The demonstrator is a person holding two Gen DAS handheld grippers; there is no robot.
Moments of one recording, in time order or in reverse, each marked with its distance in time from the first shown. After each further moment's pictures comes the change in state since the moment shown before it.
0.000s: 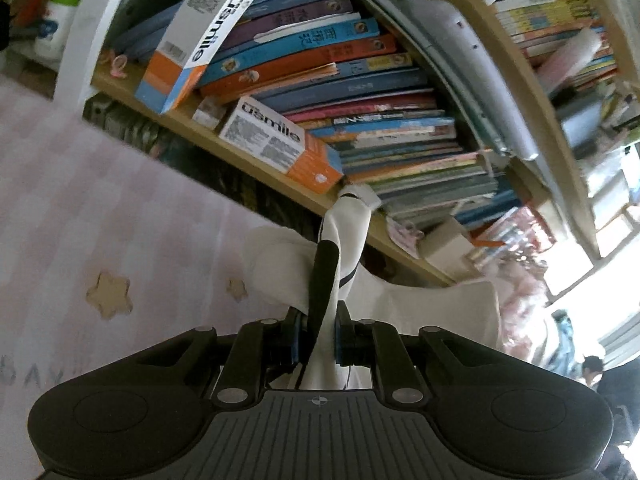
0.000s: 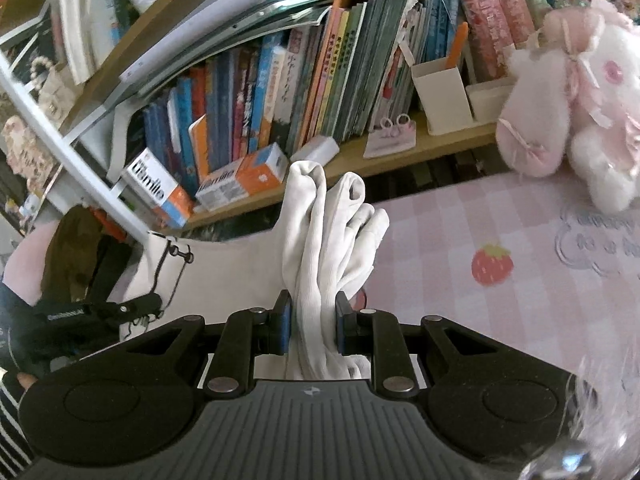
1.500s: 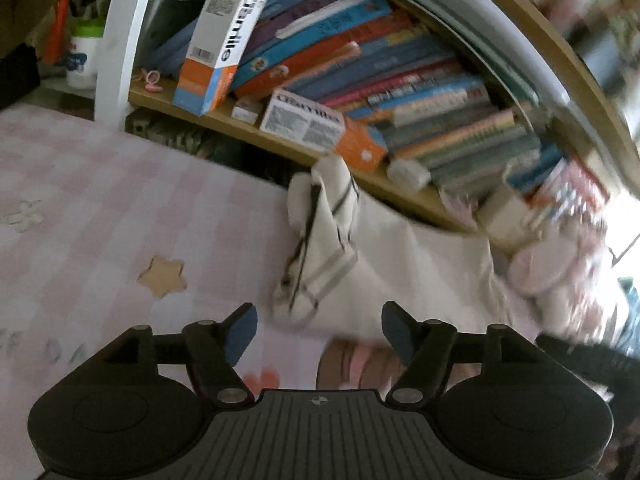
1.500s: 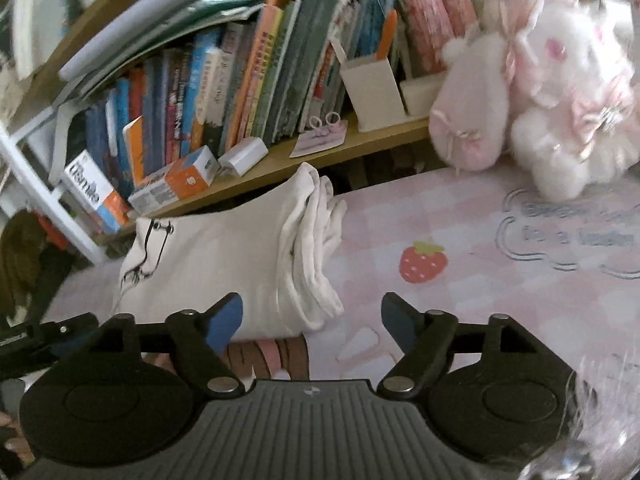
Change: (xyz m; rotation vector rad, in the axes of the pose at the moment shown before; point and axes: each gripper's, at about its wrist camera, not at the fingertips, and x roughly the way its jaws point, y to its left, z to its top) left arm -0.008 -0.001 -0.045 0.164 -0.038 0.204; right arm 0.000 -0.027 -0.024 -0.029 -0.060 -0.161
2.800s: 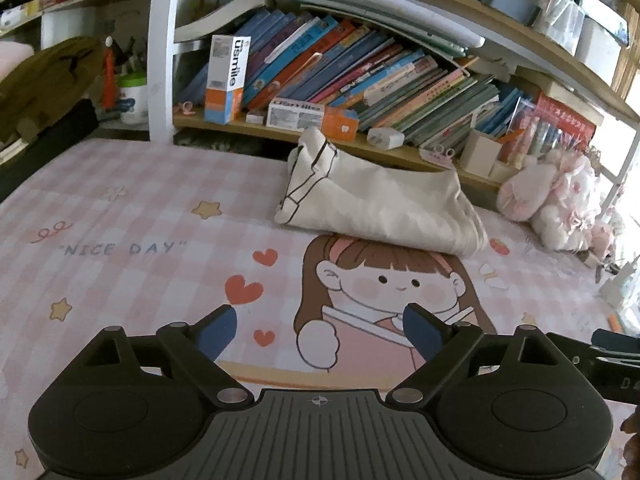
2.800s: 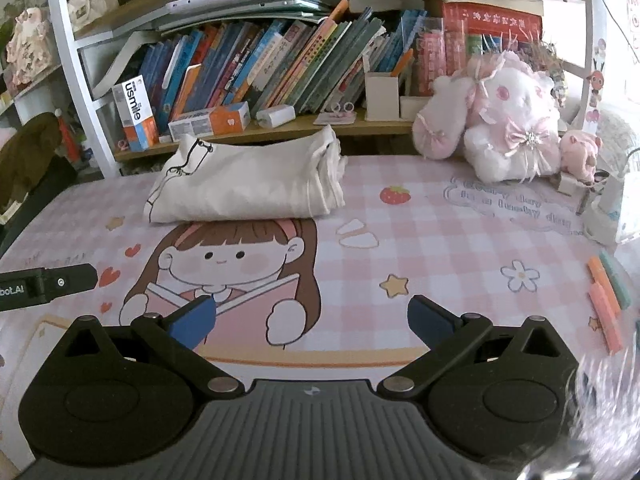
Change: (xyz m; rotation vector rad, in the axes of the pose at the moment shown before) left arm -0.101 -0.061 -0.097 0.140 -0.061 0.177; right arm -0.111 0.057 -0.104 -0.206 -0.033 -0.145
